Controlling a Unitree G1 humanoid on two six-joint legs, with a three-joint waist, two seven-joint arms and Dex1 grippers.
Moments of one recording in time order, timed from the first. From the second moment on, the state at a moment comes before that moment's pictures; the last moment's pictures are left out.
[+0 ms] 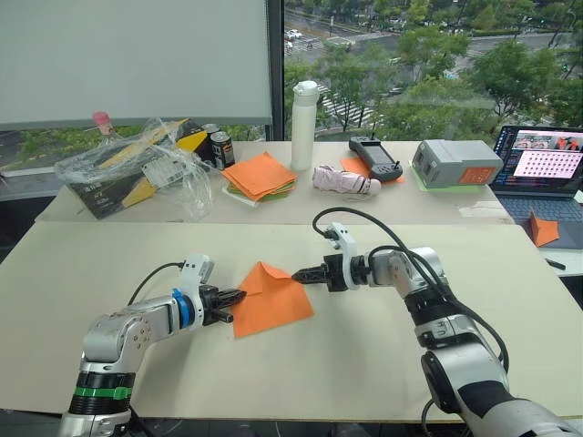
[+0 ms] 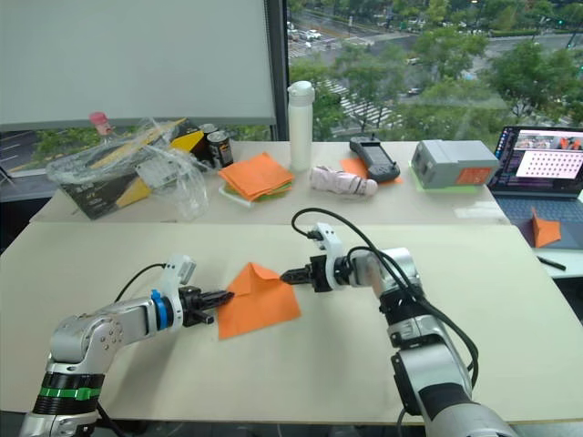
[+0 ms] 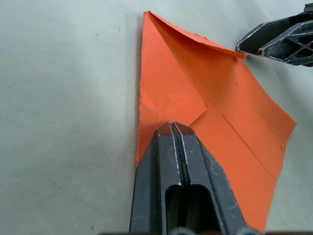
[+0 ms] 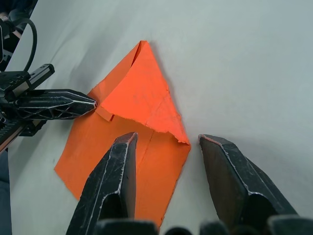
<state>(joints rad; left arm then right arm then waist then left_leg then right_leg) -0.29 0.50 0.13 -0.12 -0.60 1.05 -0.59 -0.86 -0.27 0.11 0.46 0.37 1.08 0.83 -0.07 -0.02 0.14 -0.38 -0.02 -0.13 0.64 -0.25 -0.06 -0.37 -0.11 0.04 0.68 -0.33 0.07</state>
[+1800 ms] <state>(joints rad) -0.28 0.49 0.13 -0.13 -0.60 1.05 -0.58 -0.92 -0.18 -0.02 0.58 0.42 1.18 0.72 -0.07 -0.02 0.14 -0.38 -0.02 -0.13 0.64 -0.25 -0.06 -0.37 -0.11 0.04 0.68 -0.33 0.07</state>
